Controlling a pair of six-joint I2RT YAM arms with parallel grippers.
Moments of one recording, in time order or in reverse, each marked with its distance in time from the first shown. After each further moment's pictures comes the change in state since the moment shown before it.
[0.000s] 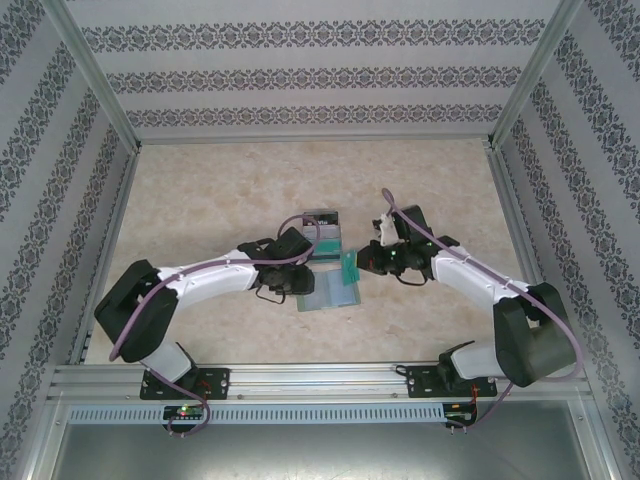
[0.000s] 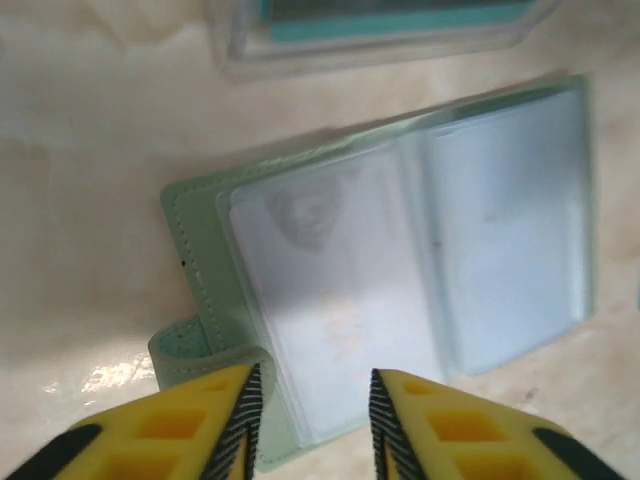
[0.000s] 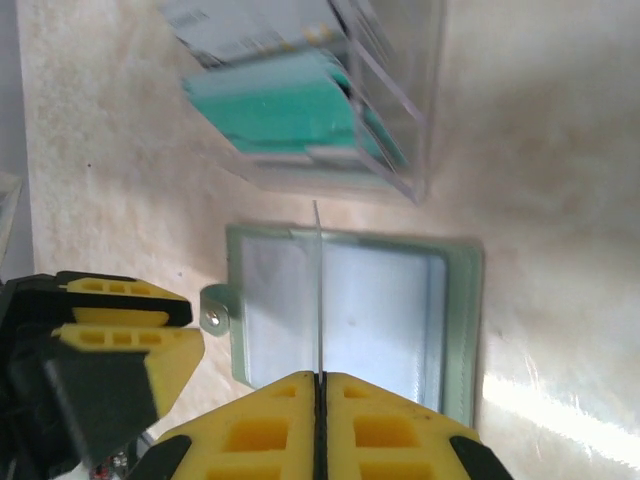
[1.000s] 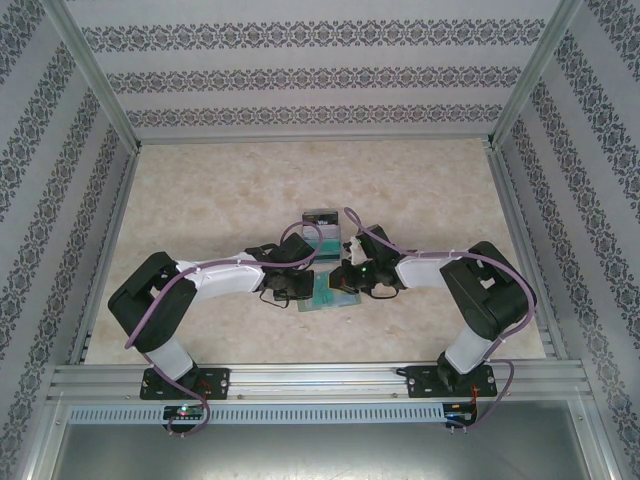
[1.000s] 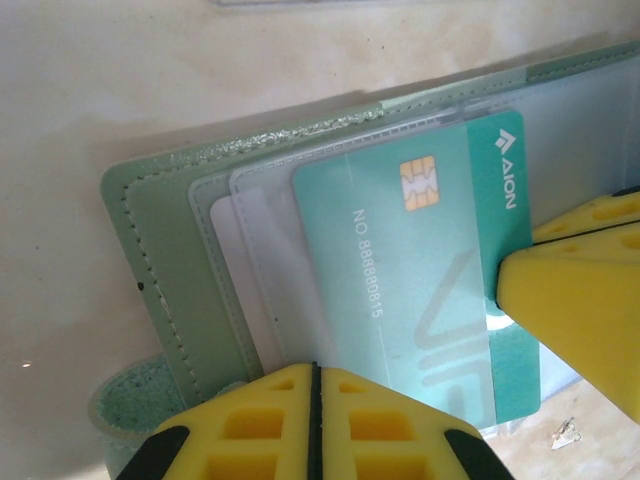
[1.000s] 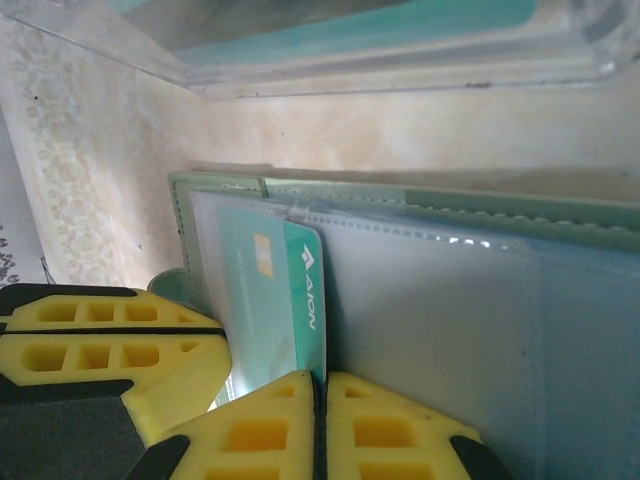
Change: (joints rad) left arm 0.001 0.107 -0.057 0.124 0.075 -0.045; right arm 0.171 0.313 -0.113 0.412 -0.084 0.241
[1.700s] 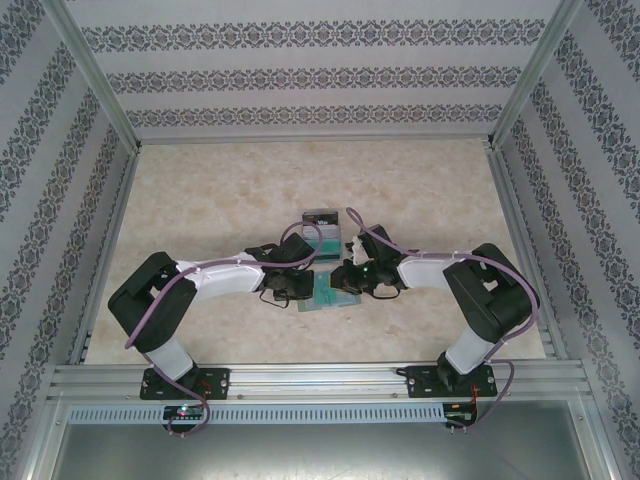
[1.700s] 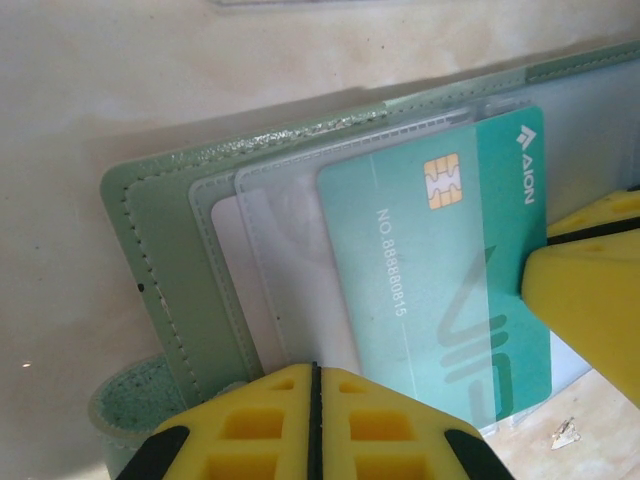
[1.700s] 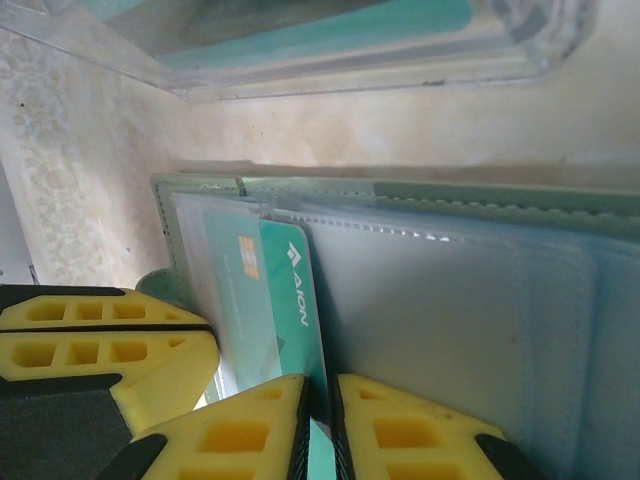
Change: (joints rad) left arm 0.000 0.000 0.000 0.000 0.000 0.000; right arm -0.006 -0.018 -0.001 -0.031 0.019 -0.003
